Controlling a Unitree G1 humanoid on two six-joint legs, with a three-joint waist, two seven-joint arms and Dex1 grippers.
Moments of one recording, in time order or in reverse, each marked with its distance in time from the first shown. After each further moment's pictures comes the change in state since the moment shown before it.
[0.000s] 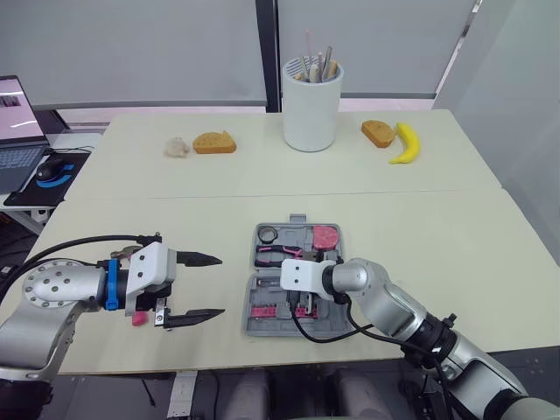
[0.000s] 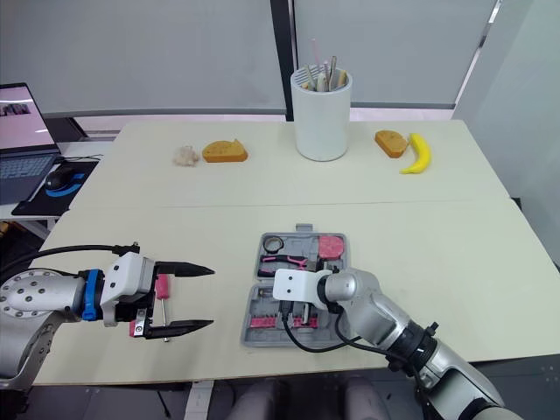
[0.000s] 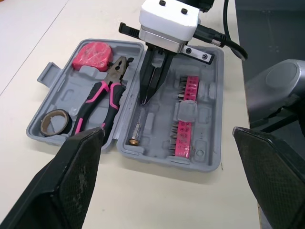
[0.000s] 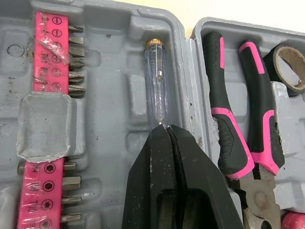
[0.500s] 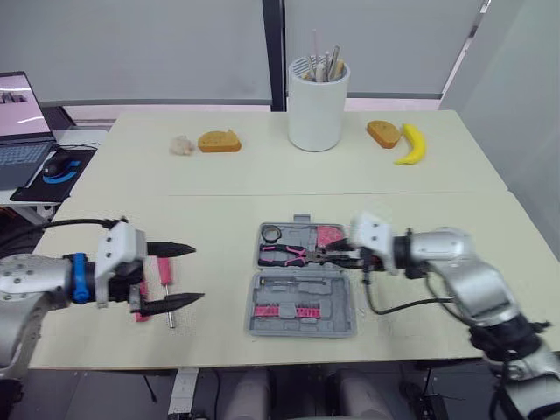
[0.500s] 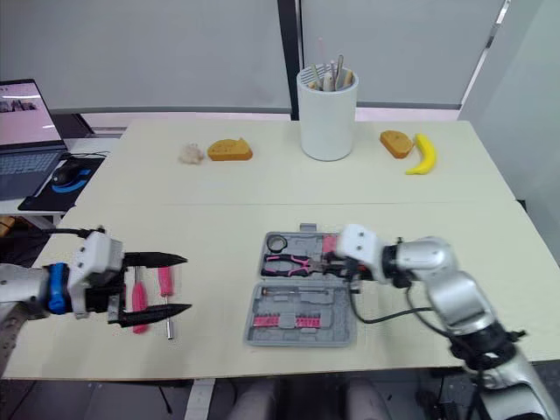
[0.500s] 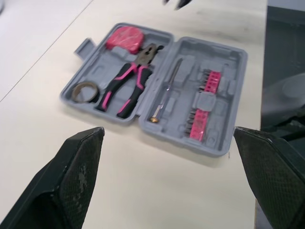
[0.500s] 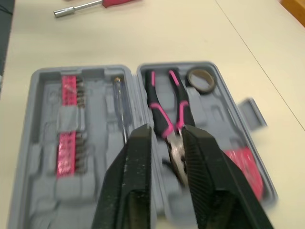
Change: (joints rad) left arm 0.033 0.099 0.212 0.078 -0.112 0.223 0.019; right arm 0.126 -0.380 -0.573 -0.252 0.507 0.017 0.326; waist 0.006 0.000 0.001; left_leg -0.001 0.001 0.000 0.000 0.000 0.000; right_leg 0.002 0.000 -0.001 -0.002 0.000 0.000
